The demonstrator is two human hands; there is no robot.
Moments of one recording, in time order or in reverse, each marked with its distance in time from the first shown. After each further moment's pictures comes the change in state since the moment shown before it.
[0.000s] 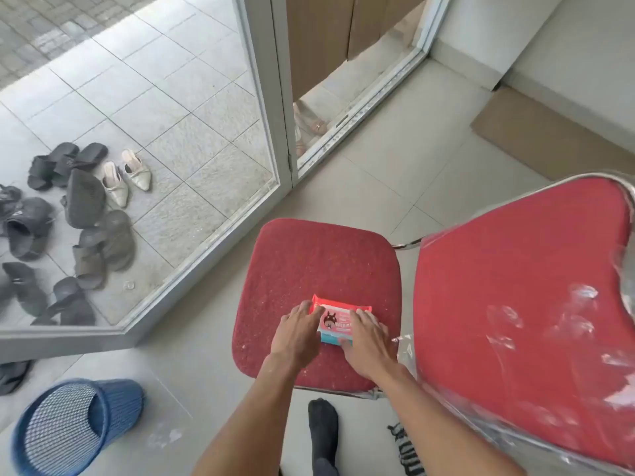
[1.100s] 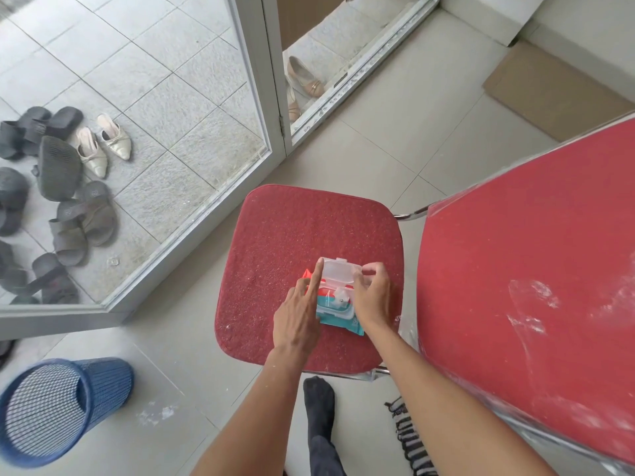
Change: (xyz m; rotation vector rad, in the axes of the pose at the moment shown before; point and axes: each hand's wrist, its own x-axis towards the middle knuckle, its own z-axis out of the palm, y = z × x) left_hand 0.018 0.005 0.054 -0.010 0.189 -0.142; right_hand 0.057 0.013 0.018 0.697 0.500 0.296
